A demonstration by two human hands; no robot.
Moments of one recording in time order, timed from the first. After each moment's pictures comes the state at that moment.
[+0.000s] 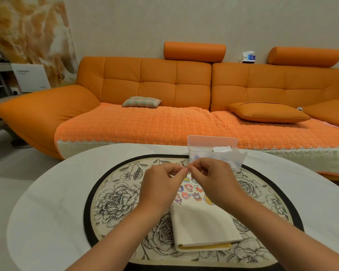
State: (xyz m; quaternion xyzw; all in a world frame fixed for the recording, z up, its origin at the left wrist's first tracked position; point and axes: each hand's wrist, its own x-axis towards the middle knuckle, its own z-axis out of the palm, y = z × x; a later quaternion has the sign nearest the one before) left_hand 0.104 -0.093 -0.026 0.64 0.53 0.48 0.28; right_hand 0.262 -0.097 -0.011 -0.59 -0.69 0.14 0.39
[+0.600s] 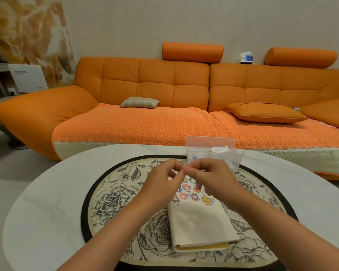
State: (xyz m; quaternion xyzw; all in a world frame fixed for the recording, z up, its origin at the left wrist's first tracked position) left_hand 0.100 -0.085 -0.025 0.70 0.47 0.42 0.34; right_hand 0.267 -0.101 -0.001 -0.54 -0.62 0.37 0.44
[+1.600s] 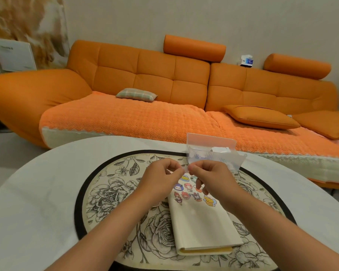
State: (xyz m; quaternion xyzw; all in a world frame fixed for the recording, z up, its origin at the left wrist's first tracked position) left_hand 0.088 -0.054 -0.047 0.65 0.50 0.43 0.39; right_hand 0.254 -0.077 -0.021 -0.60 -0.56 0.38 0.43
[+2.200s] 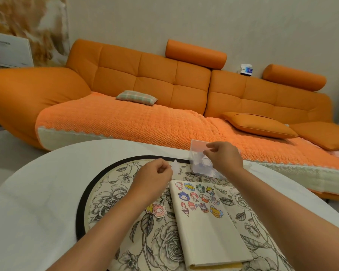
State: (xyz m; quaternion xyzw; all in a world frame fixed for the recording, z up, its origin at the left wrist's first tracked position) left_hand 0.057 -0.033 -0.046 0.64 0.53 0.42 0.37; right_hand 0.289 0.029 -0.010 -0.73 -0.60 0.04 0.32
